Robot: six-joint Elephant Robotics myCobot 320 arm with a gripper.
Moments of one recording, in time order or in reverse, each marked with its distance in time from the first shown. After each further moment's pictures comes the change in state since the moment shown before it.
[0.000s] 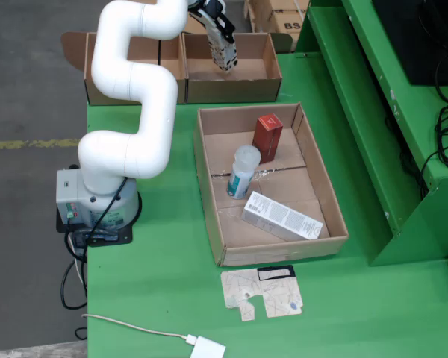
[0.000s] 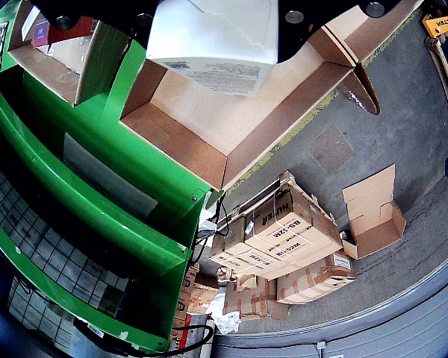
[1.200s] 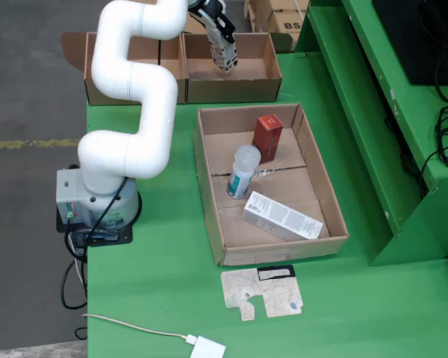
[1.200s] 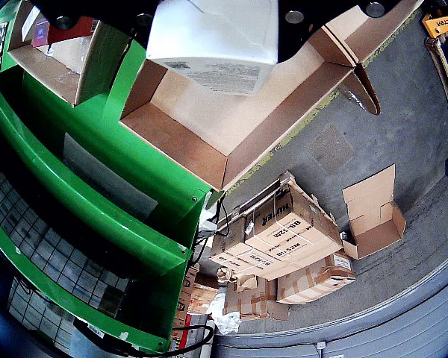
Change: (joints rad) arm 0.000 0.000 0.000 0.000 0.000 0.000
